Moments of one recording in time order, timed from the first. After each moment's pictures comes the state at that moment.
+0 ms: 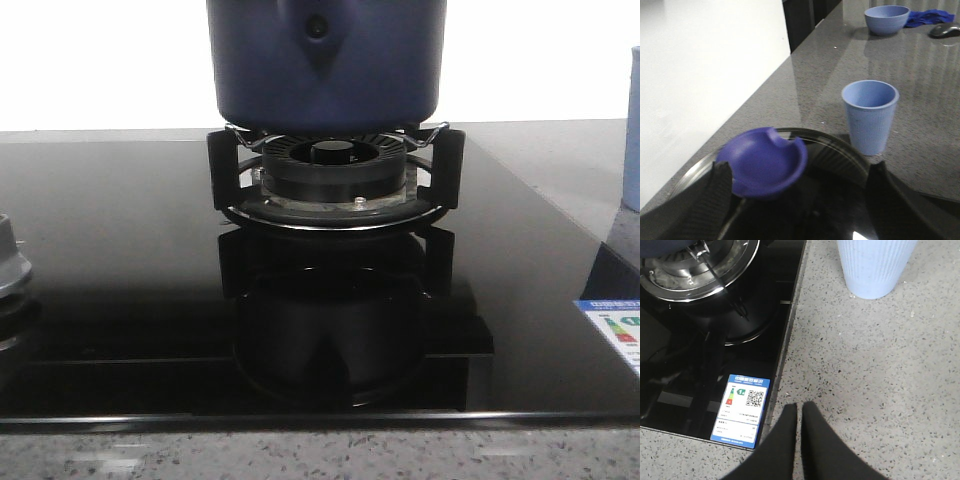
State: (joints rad) left arm -0.31 1.50 -1.26 -1.46 0.88 1.73; right arm 0.06 0.51 -0.73 0.21 1.03 -0.04
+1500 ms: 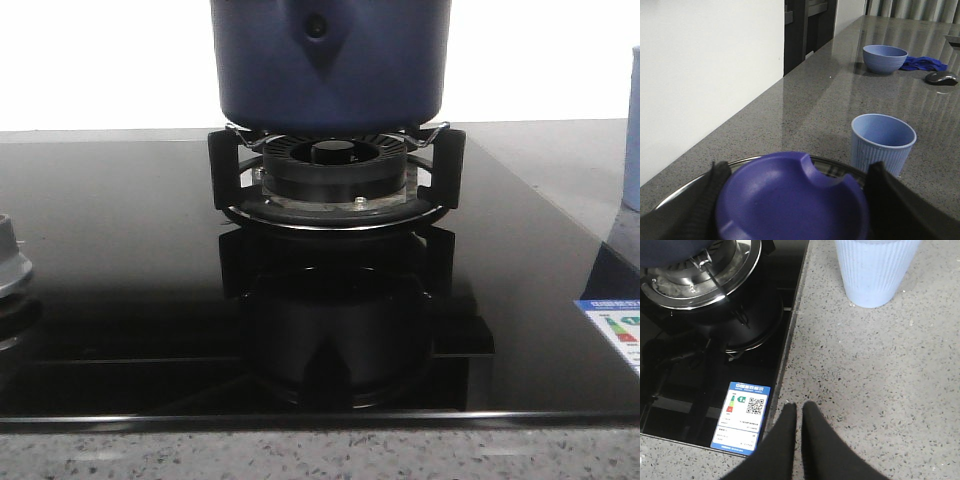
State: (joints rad) left arm -0.37 1.74 -1.35 -1.73 0.89 1.85; right arm 0.06 0.51 -0.73 0.21 1.01 -0.04
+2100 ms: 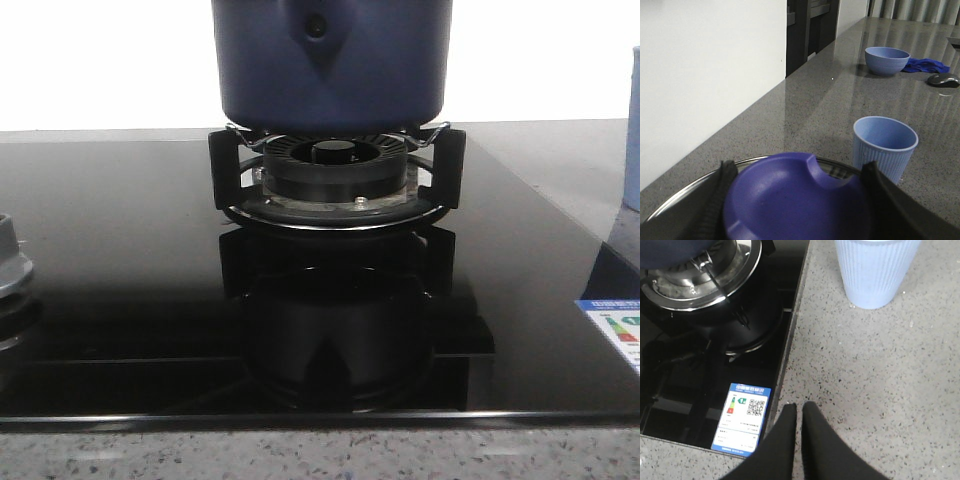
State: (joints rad) left arm -0.37 1.73 -1.35 -1.74 0.89 1.85; right arm 0.06 0.51 -0.73 0.21 1.00 -0.04
